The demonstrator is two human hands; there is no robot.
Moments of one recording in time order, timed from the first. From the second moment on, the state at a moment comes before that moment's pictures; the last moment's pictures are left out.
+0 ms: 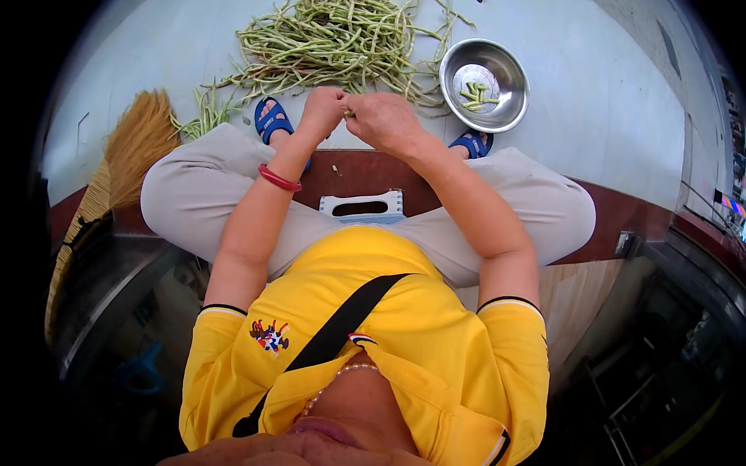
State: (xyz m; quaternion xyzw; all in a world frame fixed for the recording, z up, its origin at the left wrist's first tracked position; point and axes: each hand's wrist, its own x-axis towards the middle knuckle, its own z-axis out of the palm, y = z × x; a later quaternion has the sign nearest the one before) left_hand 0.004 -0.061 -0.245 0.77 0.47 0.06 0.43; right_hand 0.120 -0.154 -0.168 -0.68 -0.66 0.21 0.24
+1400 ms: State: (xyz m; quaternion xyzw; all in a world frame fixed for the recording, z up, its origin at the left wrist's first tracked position) left_hand 0.022 -0.088 -0.232 0.73 0.38 0.07 0.57; right_hand 0.172 -0.171 -0.275 -0.46 -0.06 0.76 0.46
